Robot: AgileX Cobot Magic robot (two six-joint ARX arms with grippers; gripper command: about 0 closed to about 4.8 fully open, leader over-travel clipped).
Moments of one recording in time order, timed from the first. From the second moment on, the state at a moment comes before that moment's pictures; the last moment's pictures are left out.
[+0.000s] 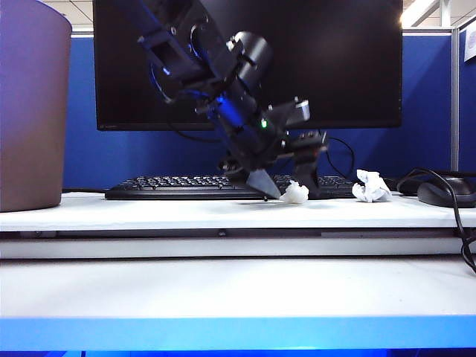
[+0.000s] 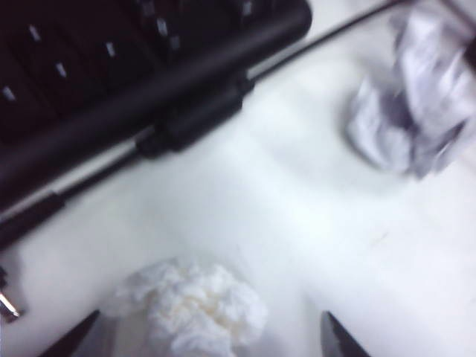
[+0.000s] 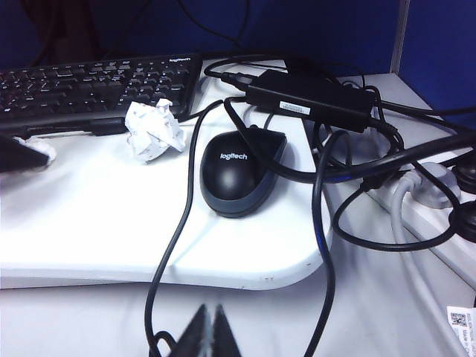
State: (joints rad) left arm -0.69 2.16 1.63 -0.12 0.09 -0.04; right arm 0.05 0.00 0.01 -0.11 0.00 0.11
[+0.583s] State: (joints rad) left arm -0.68 2.17 1.63 -0.11 0.07 -0.05; right arm 0.05 0.00 0.01 -0.11 0.00 0.11
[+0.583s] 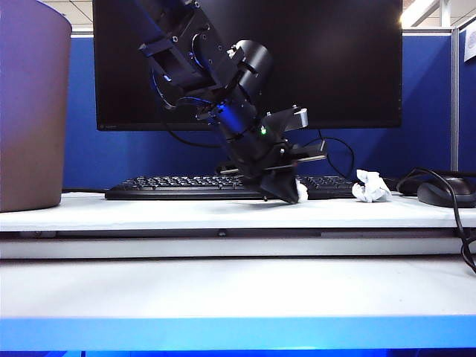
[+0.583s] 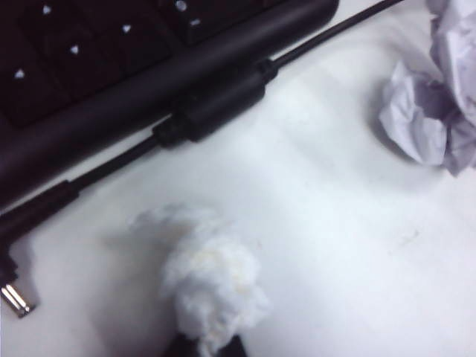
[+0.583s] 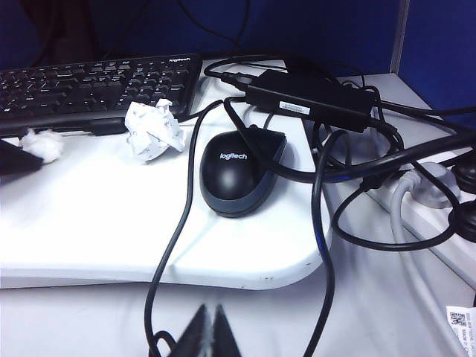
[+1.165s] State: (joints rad) left arm -0.68 2.17 1.63 -0.12 0.11 -0.05; right arm 0.05 0.00 0.01 -0.11 0.00 0.11
